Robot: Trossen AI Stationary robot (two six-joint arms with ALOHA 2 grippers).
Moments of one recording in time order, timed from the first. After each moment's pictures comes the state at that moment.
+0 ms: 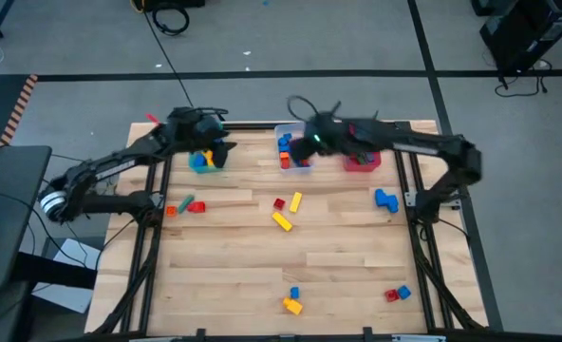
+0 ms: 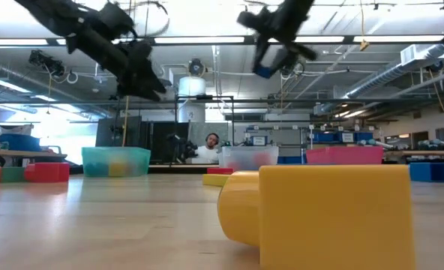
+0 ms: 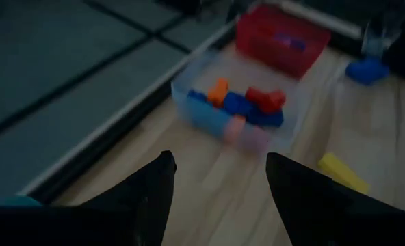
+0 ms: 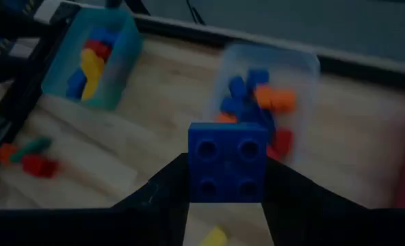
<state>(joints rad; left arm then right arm) 0.72 1.06 0.74 -0.18 0.20 -0.03 -0.25 1.63 1.54 -0.85 0.33 0.88</state>
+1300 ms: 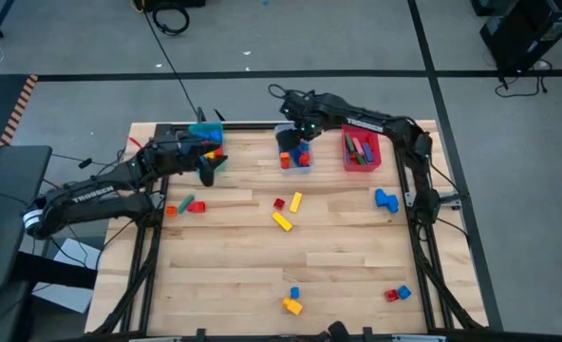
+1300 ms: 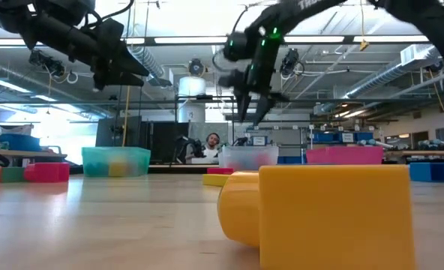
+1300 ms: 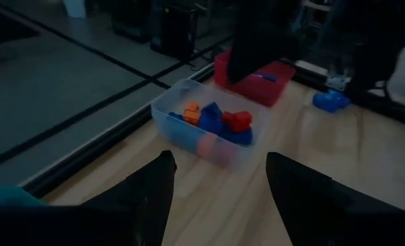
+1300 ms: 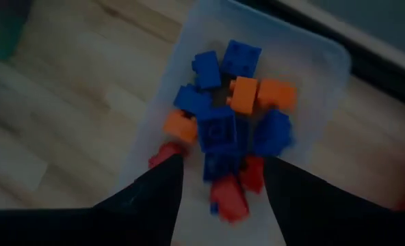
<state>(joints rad) 0.51 0.71 0.50 -0.09 0.01 -0.15 -0.49 2.05 1.88 -1.05 0.06 0.56</state>
